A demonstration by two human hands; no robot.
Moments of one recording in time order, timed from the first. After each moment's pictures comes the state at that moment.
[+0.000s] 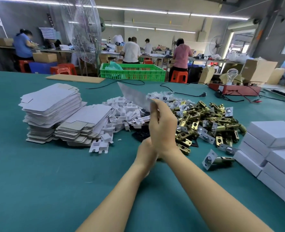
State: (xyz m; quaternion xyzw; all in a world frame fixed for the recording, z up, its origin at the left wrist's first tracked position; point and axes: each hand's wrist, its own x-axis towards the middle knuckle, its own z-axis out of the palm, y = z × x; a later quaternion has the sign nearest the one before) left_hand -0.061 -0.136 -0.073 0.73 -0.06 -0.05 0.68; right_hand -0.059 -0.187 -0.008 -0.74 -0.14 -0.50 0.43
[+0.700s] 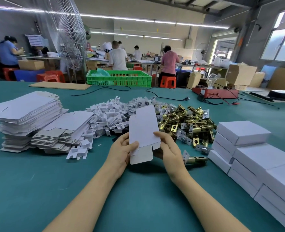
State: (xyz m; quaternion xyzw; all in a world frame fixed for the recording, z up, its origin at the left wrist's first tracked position) left_hand -0.054 -0.133 -0.069 0.53 -0.03 -0.08 0.84; right_hand -0.105 -0.285 -0.068 -0.72 -0.05 -0.18 0.67
